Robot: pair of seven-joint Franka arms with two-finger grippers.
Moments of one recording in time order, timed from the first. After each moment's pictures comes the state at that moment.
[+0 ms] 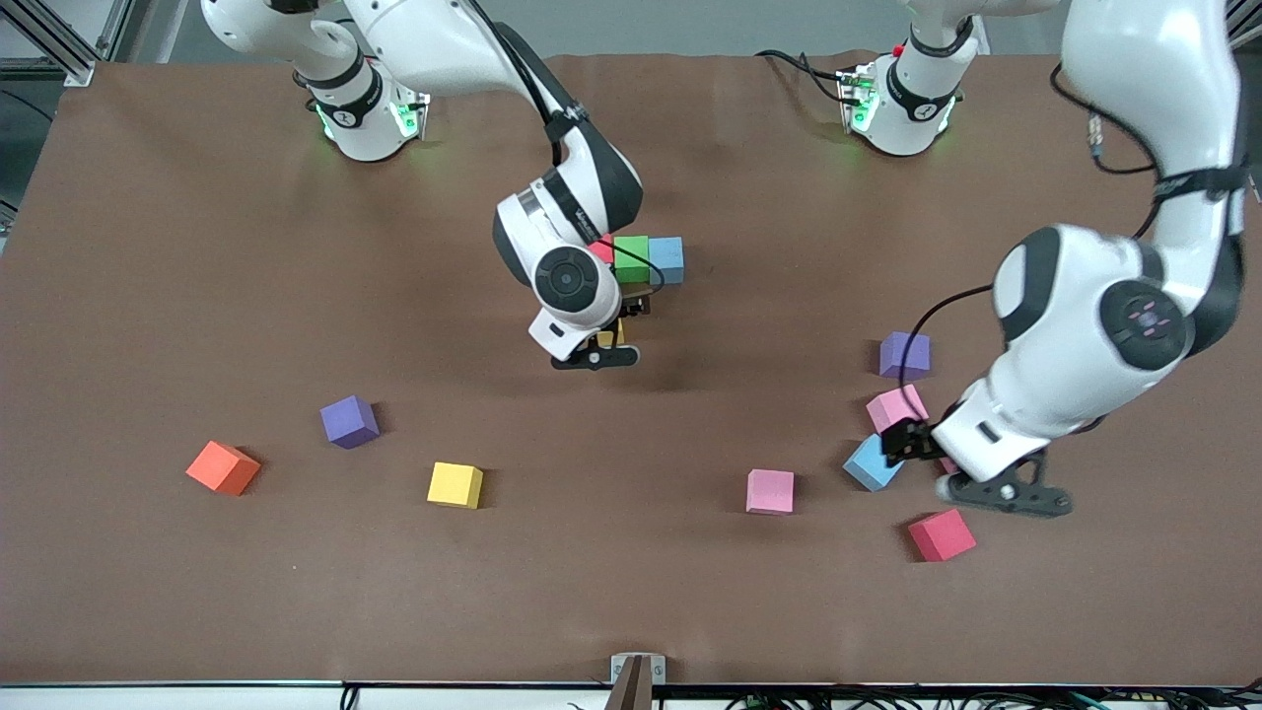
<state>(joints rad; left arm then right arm) -0.09 0.56 -0.21 -1.39 0.05 2.12 -0.11 0.92 0.64 -0.28 -1.51 0.43 1.91 0.49</state>
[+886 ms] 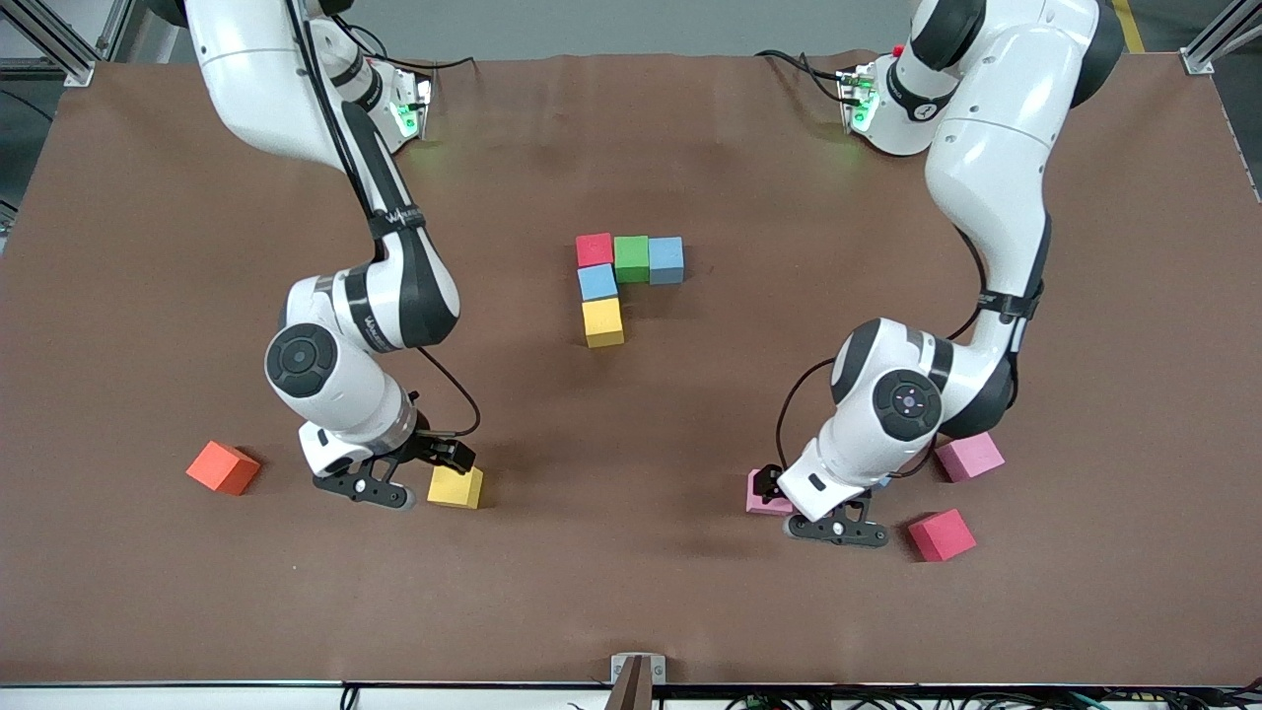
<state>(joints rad) -0.29 0.87 -0.13 -1.25 0.05 2.31 -0.29 0.55 0.66 -0.29 -1.52 0.25 2.27 0.33</state>
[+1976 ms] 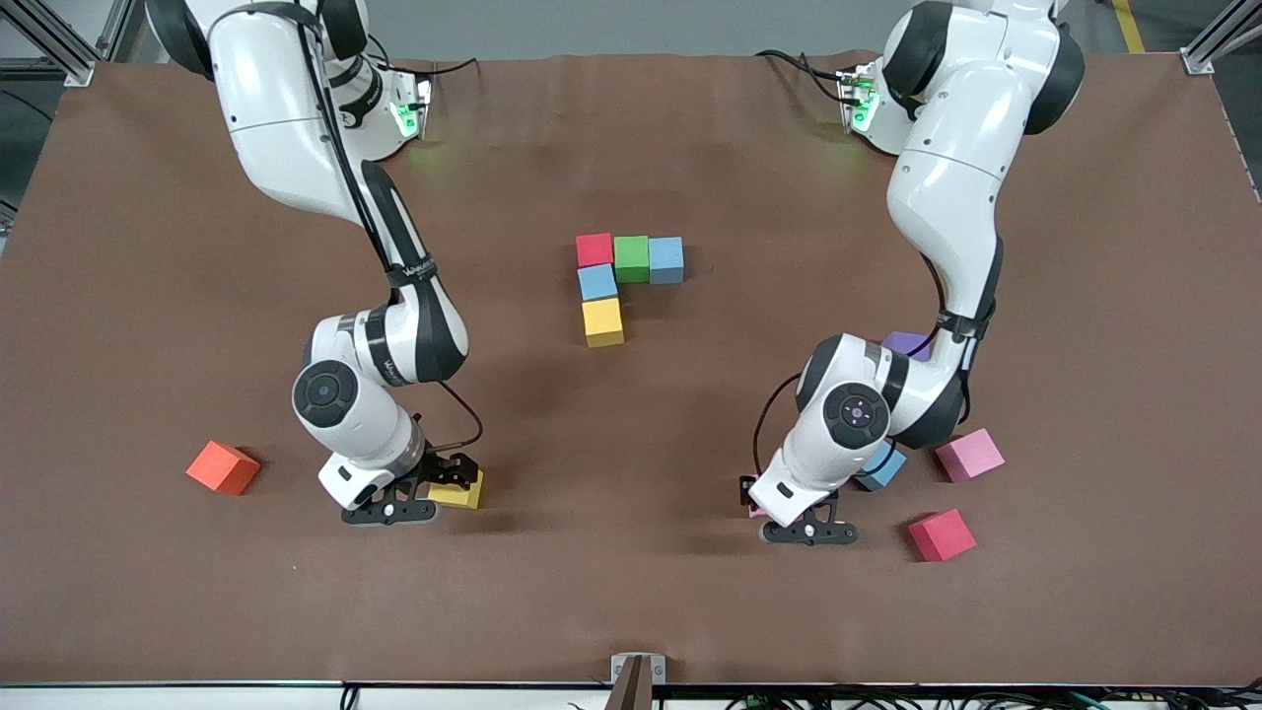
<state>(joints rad) -0.38 0.95 -0.06 -1.18 0.05 2.32 -0.45 0.50 0.78 -0.25 -1.48 0.25 2.38 0.12</state>
